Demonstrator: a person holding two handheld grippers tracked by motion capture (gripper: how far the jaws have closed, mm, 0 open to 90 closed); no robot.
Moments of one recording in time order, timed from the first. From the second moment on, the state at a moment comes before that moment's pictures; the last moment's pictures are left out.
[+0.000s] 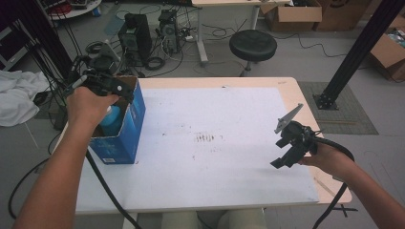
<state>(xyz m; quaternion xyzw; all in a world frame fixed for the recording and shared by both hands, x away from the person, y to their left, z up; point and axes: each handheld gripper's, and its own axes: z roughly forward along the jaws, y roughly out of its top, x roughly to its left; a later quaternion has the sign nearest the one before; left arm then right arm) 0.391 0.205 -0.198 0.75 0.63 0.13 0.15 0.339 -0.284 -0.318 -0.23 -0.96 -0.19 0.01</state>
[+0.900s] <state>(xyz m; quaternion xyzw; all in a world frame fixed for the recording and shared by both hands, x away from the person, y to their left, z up) 0.415 0.122 -0.190 0.80 0.56 0.12 0.18 0.342 -0.280 -0.316 -0.23 -0.96 -0.18 0.01</state>
